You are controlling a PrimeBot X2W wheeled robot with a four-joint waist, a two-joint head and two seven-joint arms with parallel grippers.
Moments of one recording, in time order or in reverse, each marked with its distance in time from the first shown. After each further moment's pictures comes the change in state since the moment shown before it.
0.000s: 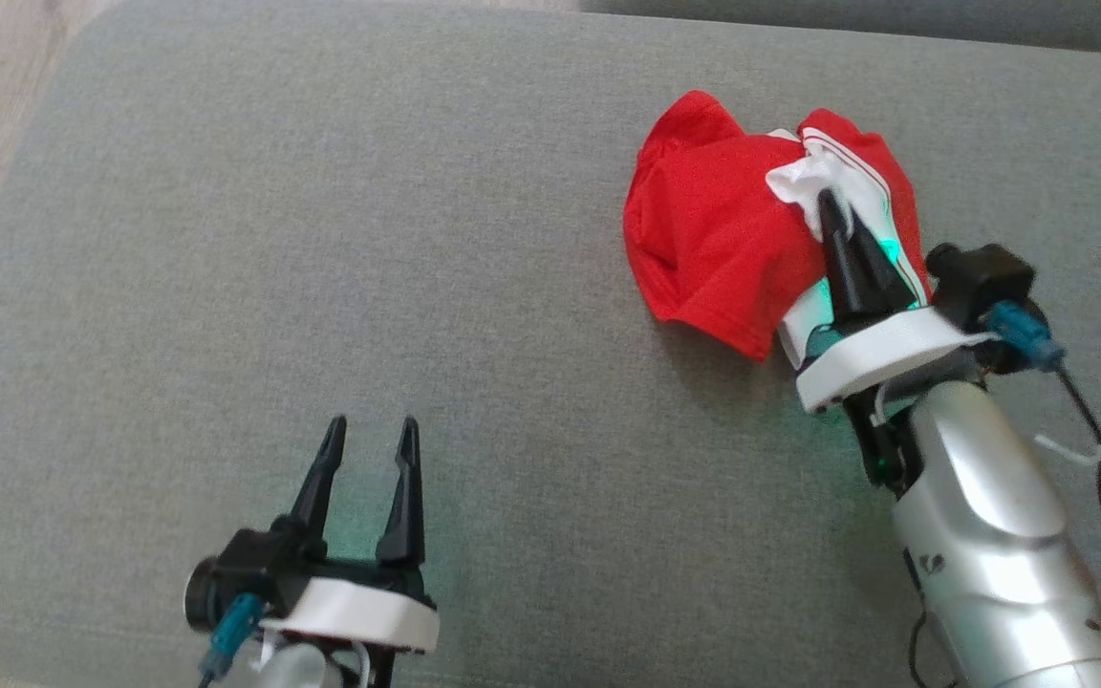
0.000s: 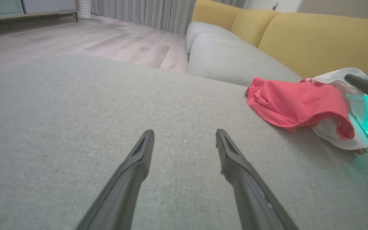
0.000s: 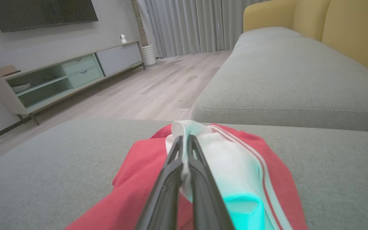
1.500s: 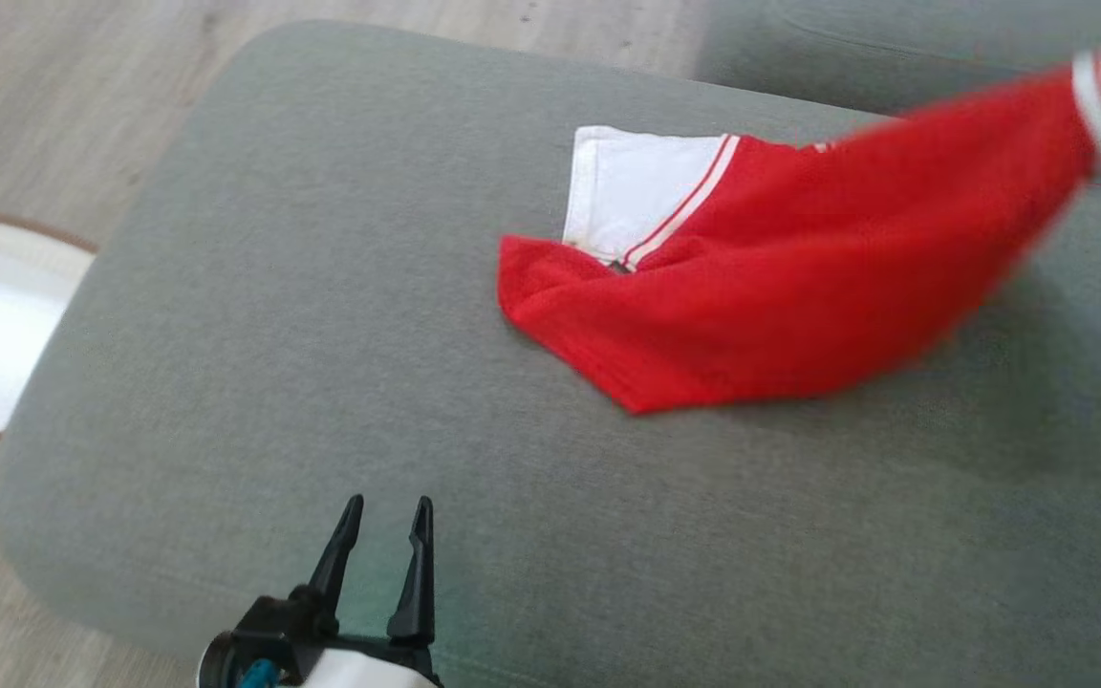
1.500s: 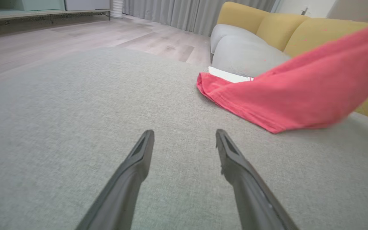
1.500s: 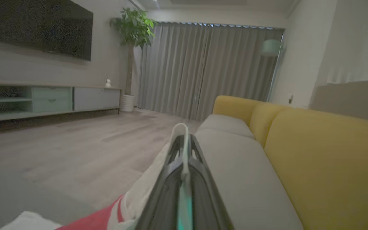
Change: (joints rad) left arm 0.102 0.001 -0.027 0.025 0.000 -0.009 0.000; right arm -0.127 -0.406 -0.107 -0.082 0.027 0.000 -0.009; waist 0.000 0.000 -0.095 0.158
